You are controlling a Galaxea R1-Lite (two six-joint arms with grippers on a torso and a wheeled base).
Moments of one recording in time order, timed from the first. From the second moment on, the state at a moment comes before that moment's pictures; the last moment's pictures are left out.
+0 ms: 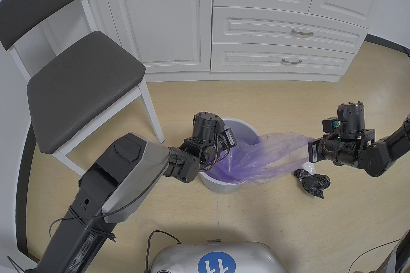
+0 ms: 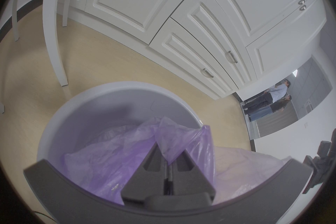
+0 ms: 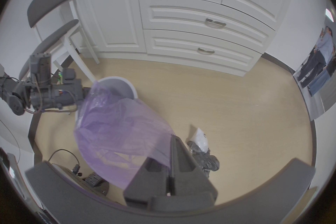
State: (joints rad) left arm -0.60 2.72 -1.91 -0.48 0.07 -0.69; right arm 0.24 1.86 -0.78 -0.58 -0.14 -0.07
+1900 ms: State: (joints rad) left arm -0.43 2.25 -1.18 -0.48 0.07 -0.17; right arm 0.19 1.95 -0.75 -0.58 -0.15 -0.20
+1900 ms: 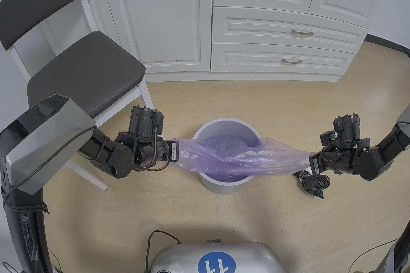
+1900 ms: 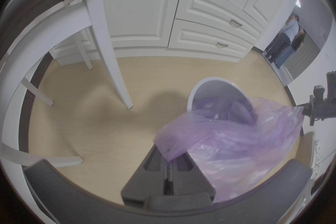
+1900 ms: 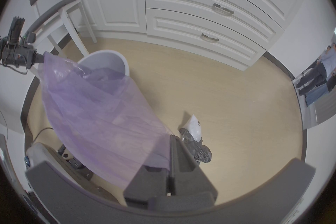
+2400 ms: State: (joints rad) left arm -0.40 2.22 -0.97 -0.53 0.00 -0.09; right arm 0.15 1.93 -0.65 -0.57 -0.06 -0.39
